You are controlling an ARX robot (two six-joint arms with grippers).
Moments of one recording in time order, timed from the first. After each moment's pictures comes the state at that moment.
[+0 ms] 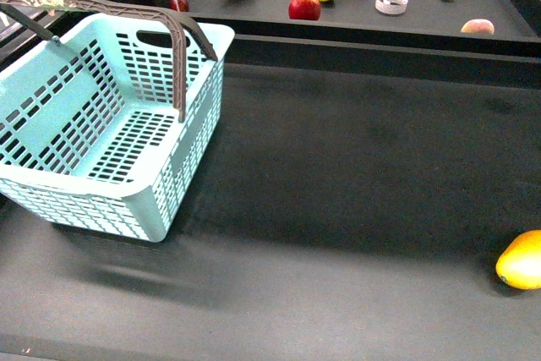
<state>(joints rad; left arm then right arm) 0.00 0.00 0.02 0.00 0.00 -0.01 0.00 0.00 0.01 0.00 0.00 0.00</state>
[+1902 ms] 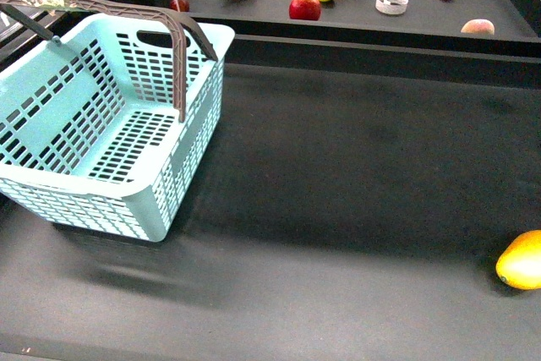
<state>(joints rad) -0.18 0.85 0.16 0.45 -0.46 -0.49 0.00 0.00 0.01 0.00 0.00 0.00</state>
